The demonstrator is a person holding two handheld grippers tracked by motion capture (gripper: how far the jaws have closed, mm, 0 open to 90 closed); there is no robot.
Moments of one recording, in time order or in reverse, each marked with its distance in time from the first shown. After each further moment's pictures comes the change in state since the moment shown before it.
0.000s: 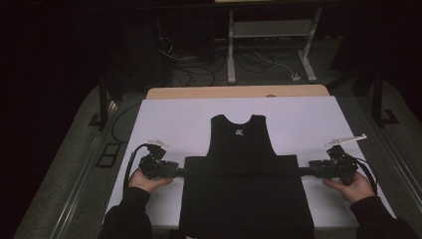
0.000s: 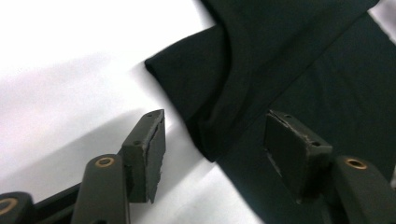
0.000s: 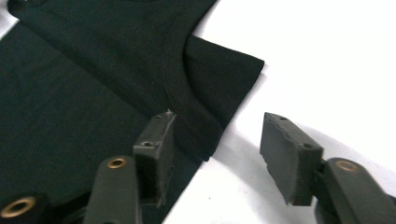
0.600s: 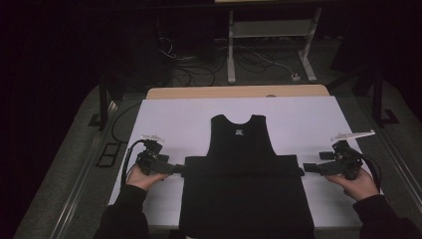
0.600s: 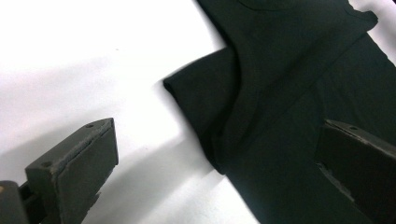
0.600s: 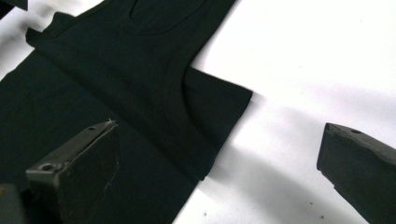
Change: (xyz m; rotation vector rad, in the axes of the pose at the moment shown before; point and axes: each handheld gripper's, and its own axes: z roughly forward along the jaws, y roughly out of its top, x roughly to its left) left arm 0.008 0.008 -0.010 -0.030 0.017 -0.021; right arm -0.004 0.009 -0.013 -0.072 0.006 0.009
